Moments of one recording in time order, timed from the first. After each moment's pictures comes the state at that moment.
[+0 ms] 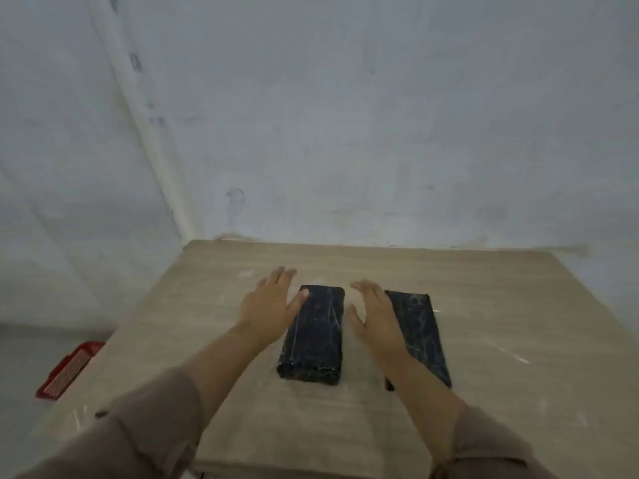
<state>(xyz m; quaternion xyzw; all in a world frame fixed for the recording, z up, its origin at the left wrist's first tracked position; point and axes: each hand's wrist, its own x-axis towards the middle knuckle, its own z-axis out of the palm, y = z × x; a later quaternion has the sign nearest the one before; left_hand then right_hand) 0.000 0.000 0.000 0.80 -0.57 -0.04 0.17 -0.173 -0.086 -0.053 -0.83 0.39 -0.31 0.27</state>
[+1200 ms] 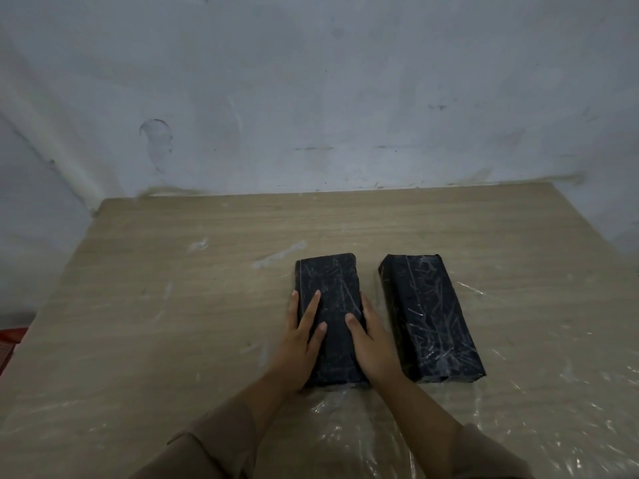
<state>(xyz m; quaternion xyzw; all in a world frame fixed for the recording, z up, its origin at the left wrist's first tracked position) 0.010 -0.064 -0.169 0.68 -0.55 -0.36 0.31 -0.124 -0.109 -0.151 -0.57 0.54 -0.28 0.56</state>
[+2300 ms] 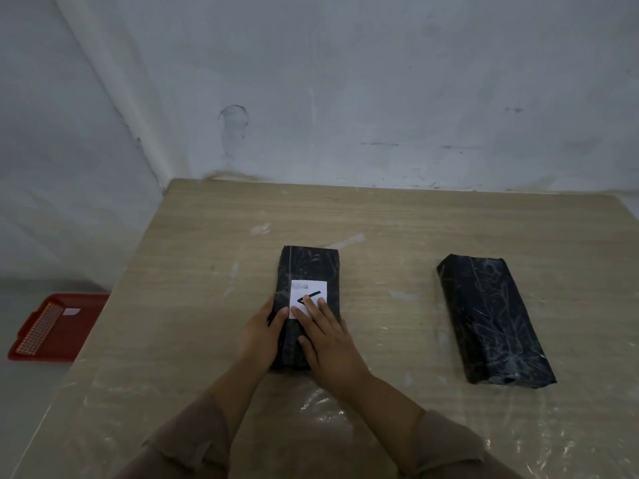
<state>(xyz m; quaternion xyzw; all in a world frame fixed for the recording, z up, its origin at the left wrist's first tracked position) 0.141 -0.002 -0.159 0.76 -0.33 -0.36 0.43 0.002 -0.040 -0.161 -0.88 0.36 -0.06 0.29</state>
